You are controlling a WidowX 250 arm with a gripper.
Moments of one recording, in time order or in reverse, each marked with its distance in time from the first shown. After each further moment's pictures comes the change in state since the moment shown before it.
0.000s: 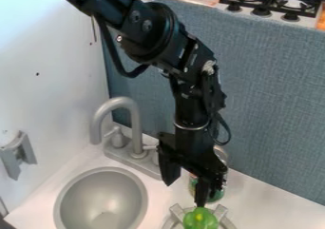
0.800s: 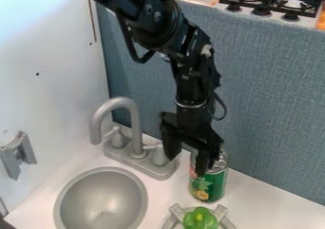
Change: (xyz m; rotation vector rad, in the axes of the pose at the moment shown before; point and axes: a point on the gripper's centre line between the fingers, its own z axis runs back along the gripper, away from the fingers) arm 0.043 0.038 -0.003 0.032 -0.043 0.047
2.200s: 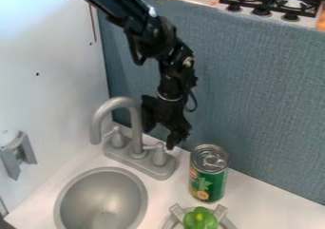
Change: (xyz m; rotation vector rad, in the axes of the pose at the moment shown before) arm 0.042 0.090 -0.036 0.246 -0.043 0.016
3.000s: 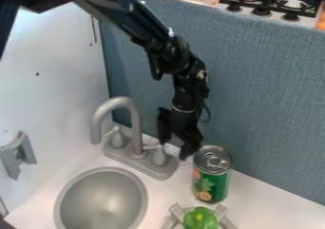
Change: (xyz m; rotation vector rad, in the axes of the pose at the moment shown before) arm 0.019 -0.031 -0.028 -0.082 0.026 -0.108
